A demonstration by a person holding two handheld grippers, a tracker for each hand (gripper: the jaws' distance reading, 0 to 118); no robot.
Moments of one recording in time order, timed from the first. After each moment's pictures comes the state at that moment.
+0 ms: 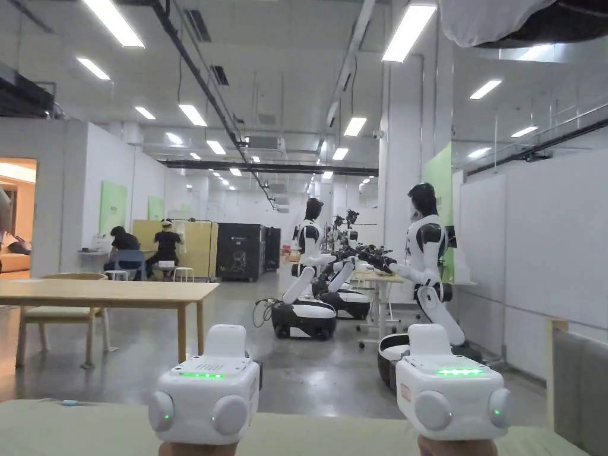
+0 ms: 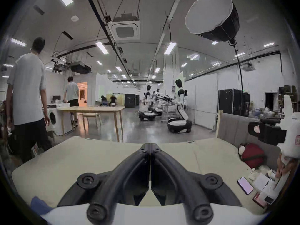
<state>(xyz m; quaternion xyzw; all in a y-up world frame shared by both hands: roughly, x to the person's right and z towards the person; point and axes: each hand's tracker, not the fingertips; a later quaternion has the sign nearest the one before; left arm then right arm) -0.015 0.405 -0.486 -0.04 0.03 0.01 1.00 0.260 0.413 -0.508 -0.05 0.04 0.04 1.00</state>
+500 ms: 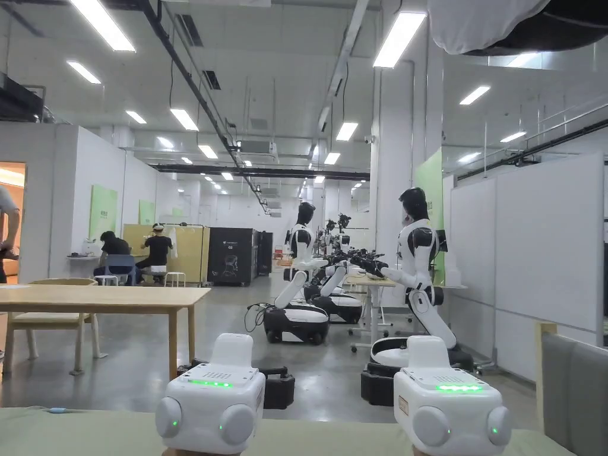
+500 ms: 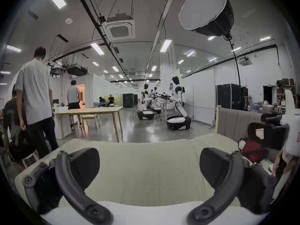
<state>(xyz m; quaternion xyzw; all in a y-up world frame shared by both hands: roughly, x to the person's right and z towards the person) -0.003 0.400 -0.492 -0.04 0.02 -0.02 1.00 0.269 0.400 -0.512 -0.03 0.03 0.02 1.00</state>
